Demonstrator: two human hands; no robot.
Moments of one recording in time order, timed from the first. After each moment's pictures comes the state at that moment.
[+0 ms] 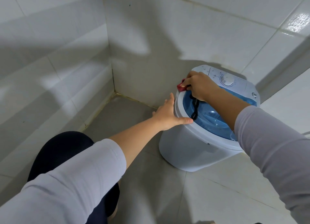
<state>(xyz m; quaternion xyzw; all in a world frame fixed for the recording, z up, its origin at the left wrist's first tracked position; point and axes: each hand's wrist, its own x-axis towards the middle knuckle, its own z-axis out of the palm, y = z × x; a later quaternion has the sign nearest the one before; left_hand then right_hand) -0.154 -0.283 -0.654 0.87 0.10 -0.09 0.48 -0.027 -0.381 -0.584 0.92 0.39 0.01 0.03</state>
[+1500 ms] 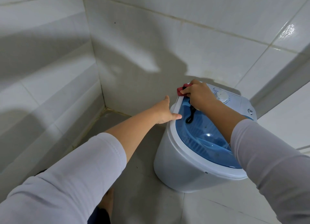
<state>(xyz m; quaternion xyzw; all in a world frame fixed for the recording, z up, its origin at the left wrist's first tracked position) -0.070 -0.255 -0.620 0.89 0.12 -0.16 0.42 0.029 -0.381 -0.590 0.96 0.29 0.01 0.00</state>
